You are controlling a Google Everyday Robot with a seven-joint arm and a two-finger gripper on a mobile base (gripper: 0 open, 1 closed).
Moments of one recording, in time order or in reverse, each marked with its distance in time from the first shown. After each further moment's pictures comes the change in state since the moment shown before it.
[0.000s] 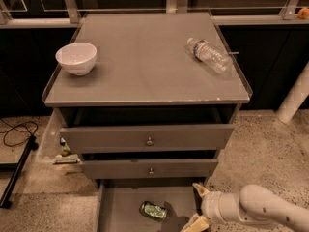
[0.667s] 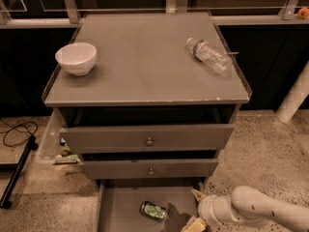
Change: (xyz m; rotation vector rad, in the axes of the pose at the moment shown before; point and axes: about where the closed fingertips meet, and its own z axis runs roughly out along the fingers) arm 0.043 -0.009 0.043 -0.040 0.056 0.050
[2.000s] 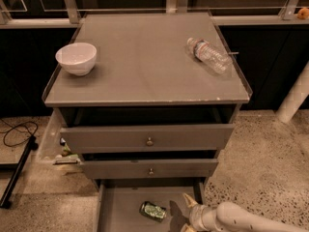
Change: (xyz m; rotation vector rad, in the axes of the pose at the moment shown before) arm 0.072 -0.038 0.105 0.103 -0.011 -0.282
